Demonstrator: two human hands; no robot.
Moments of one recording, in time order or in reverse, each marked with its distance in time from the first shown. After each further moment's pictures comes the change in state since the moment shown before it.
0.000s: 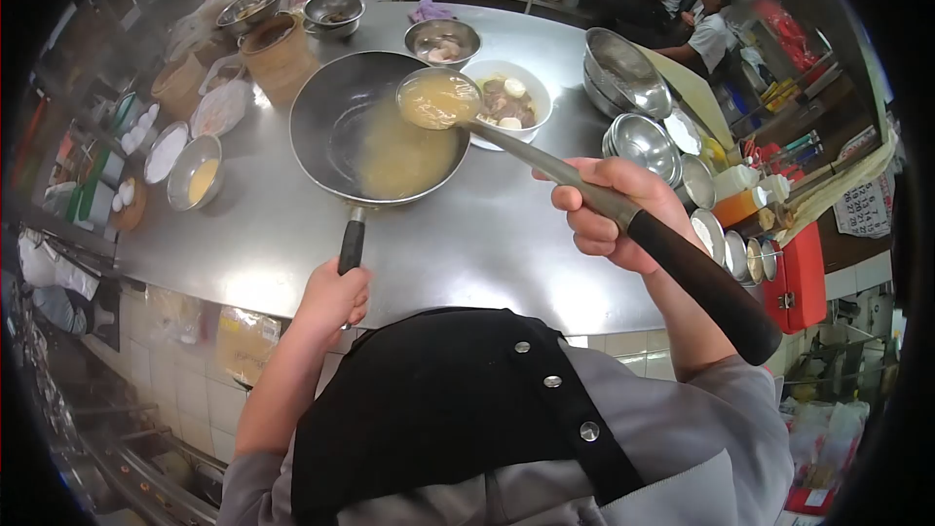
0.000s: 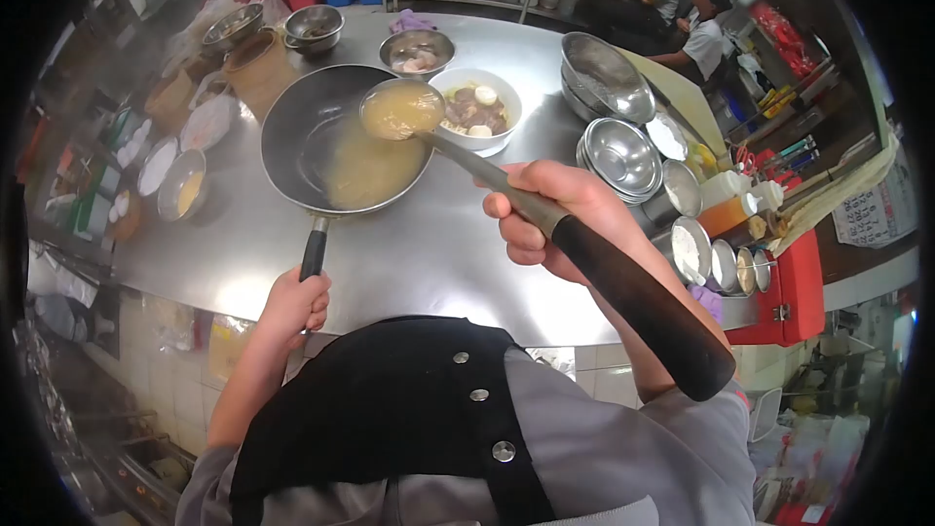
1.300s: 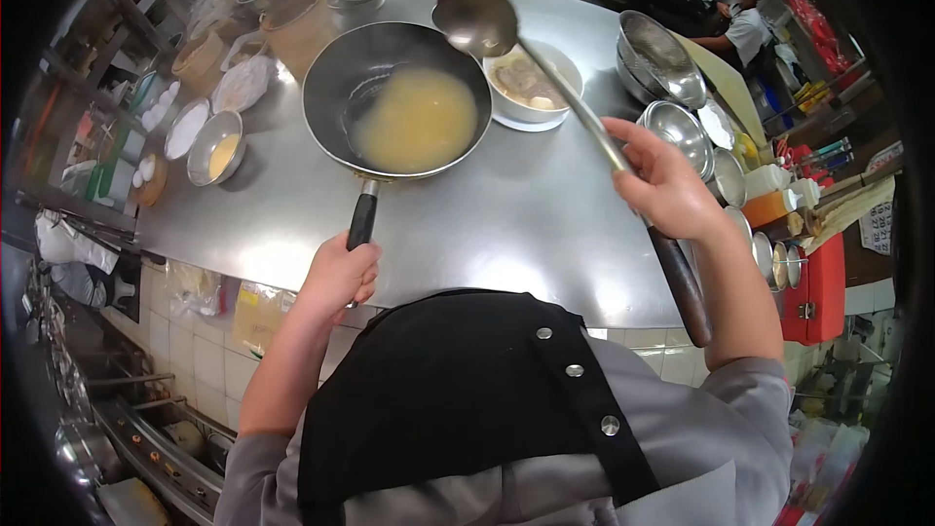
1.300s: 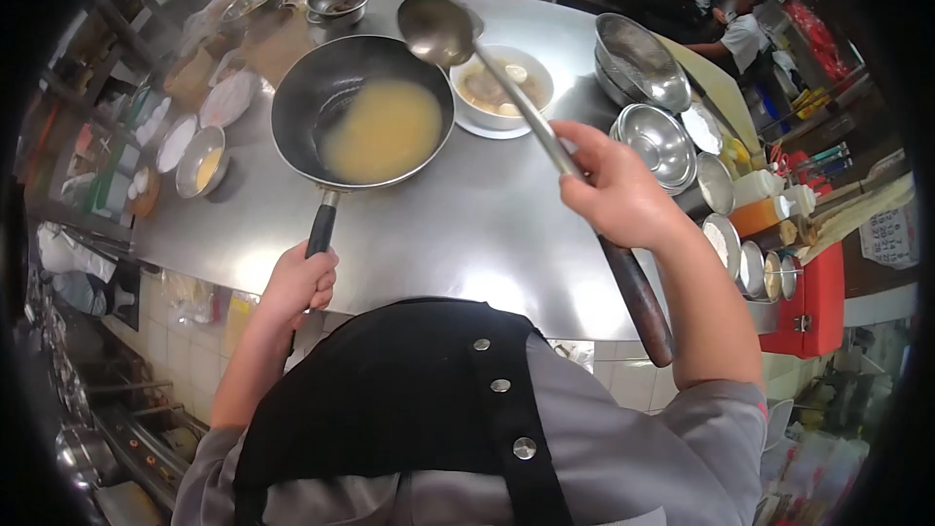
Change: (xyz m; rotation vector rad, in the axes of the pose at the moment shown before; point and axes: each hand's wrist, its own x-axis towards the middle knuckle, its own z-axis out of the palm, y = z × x) left_hand -0.014 0.019 0.002 0.086 0.036 0.023; right_hand 0.004 -0.009 -0.035 -1.162 0.357 -0.179
